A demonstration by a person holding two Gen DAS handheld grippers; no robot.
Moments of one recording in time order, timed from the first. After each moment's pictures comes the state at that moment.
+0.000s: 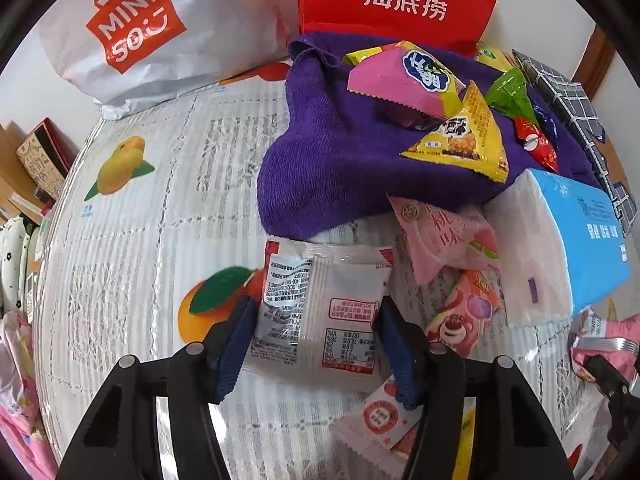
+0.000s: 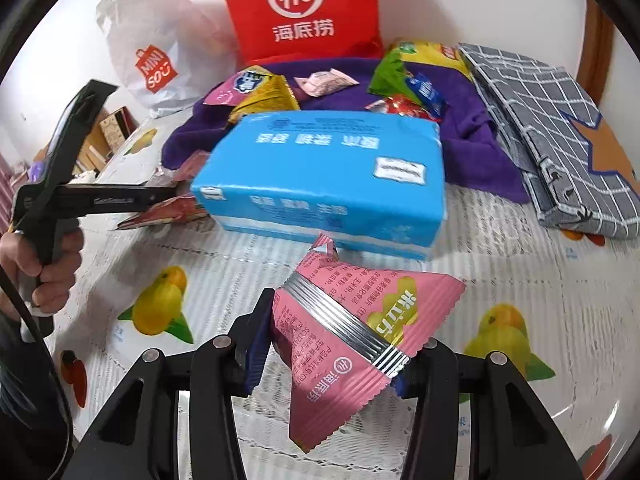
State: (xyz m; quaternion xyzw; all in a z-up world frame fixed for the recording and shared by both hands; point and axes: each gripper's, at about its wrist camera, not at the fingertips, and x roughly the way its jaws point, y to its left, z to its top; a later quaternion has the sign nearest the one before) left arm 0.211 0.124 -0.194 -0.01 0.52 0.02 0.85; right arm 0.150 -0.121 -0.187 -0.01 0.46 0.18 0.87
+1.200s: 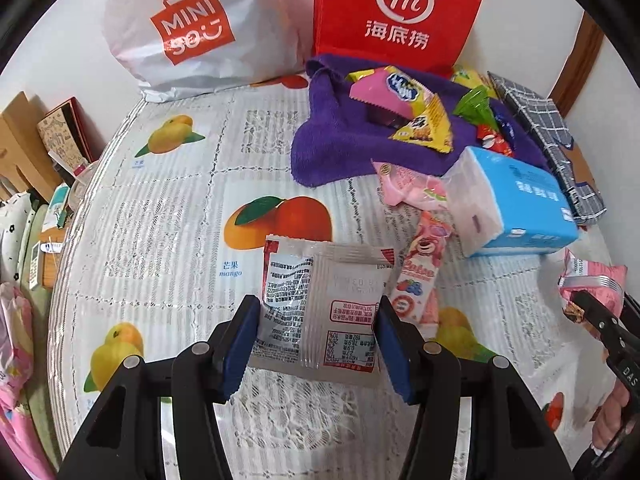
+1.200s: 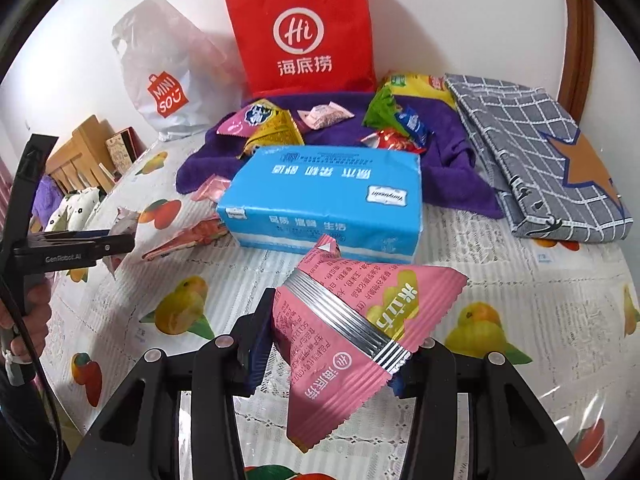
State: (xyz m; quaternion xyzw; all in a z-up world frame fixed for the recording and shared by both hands) left arm 0.130 0.138 -0.162 -0.05 0.49 0.01 0.87; right arm 0.118 -0.126 -0.160 0.00 0.41 0.17 0.90
